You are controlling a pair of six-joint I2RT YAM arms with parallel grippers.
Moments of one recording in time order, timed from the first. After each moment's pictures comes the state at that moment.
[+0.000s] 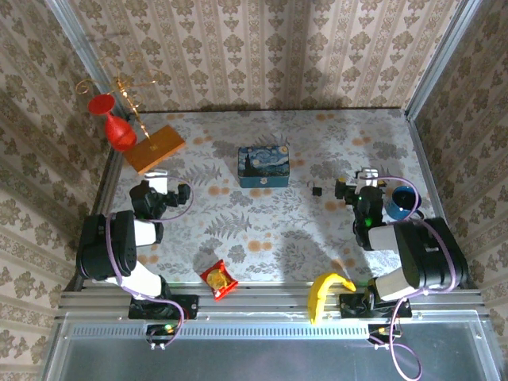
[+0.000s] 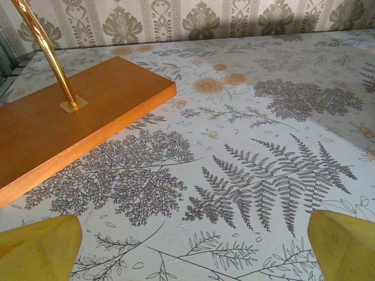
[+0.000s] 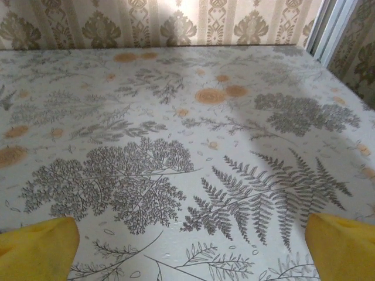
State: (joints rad) left arm 0.07 1.56 0.35 0.91 0.28 0.09; right arm 0.07 1.51 0.28 0.92 0.26 0.03
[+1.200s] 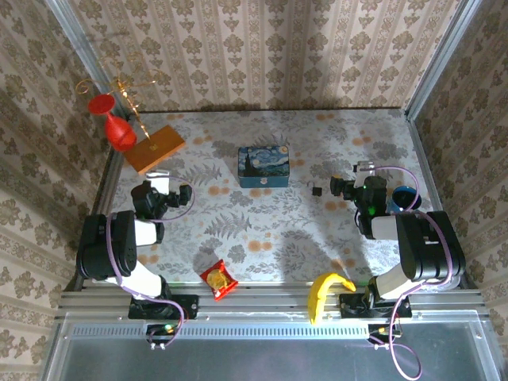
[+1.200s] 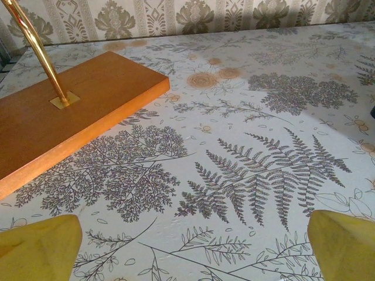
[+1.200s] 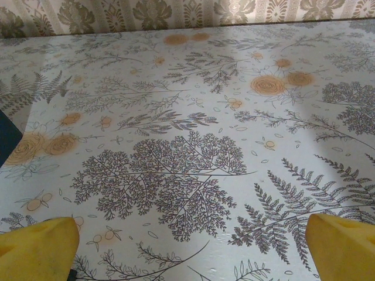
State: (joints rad) left arm 0.06 1.56 0.35 0.89 0.28 0.10; right arm -0.01 1.53 0.40 0.76 -0.01 0.05
